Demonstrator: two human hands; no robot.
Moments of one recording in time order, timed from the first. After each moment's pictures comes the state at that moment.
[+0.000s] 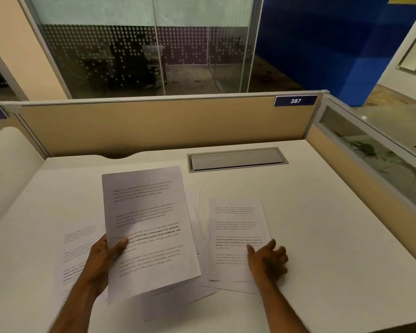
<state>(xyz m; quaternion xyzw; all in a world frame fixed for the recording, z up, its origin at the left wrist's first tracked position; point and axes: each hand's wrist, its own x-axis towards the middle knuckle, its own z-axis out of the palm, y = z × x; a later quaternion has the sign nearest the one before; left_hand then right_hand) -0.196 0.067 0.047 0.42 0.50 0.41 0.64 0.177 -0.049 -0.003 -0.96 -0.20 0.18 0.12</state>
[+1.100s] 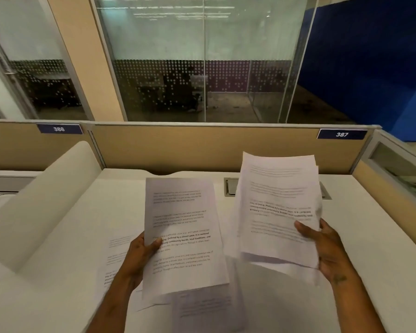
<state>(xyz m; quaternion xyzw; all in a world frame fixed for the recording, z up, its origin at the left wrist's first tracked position) -0.192 0.085 0.082 0.42 0.50 0.45 0.62 0.224 -0.017 0.163 -0.56 -0.25 0.48 0.63</state>
